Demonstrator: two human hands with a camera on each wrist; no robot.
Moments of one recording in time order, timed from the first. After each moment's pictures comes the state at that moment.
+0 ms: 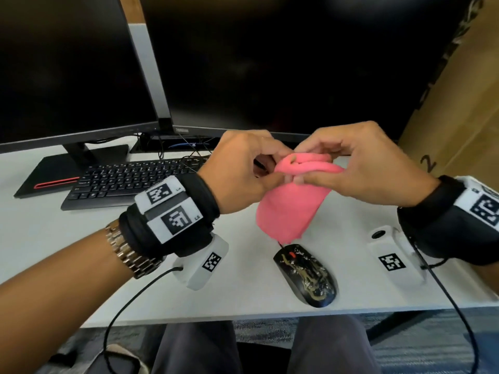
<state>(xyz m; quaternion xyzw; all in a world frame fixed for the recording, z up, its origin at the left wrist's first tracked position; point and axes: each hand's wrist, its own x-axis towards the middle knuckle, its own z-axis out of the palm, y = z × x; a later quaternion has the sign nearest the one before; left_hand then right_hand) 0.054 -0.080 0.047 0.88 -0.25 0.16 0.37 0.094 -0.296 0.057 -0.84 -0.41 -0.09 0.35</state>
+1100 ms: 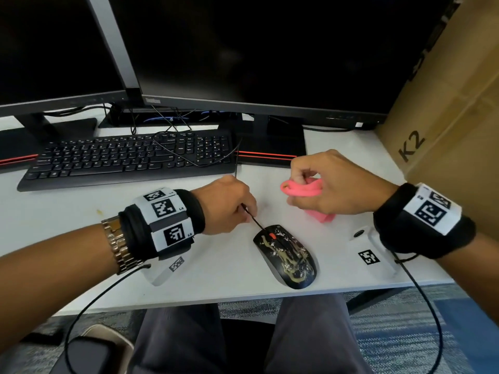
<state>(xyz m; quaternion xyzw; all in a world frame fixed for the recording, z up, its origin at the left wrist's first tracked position) 0.072 -0.075 -0.038 0.96 -0.25 -0.10 0.10 0.113 -0.316 -0.015 -0.89 -0.36 0.04 0.26</state>
